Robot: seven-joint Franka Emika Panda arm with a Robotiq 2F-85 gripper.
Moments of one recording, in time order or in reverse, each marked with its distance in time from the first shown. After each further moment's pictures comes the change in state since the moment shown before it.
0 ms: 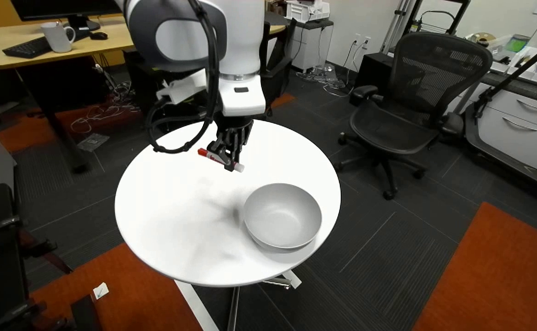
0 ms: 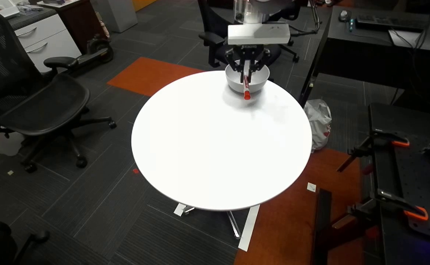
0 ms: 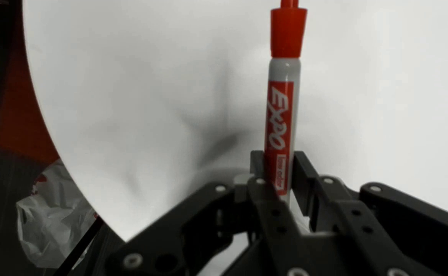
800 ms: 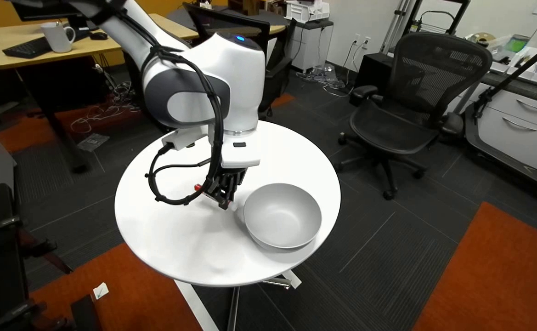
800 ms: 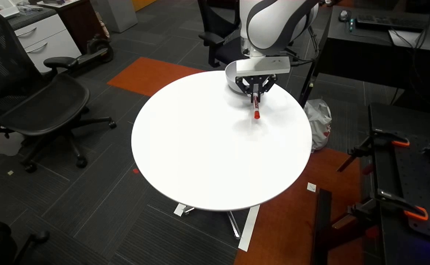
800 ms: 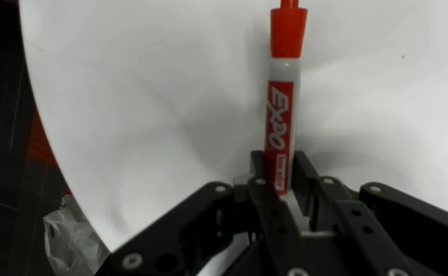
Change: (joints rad) arm -0.025 0.144 -0.006 -0.009 0.000 0.061 0.001
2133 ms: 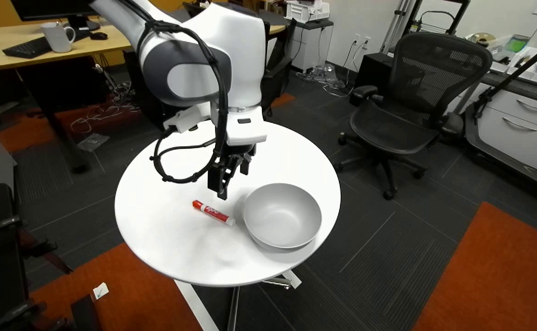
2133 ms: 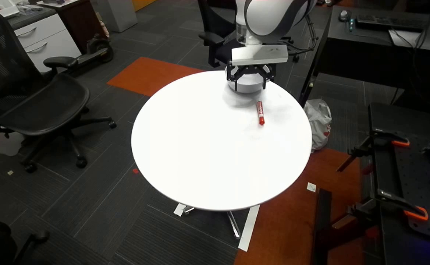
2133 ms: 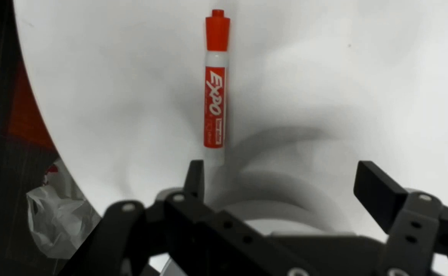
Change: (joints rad) arm 0.024 -0.056 -0.011 0.011 -0.034 -0.003 0.000
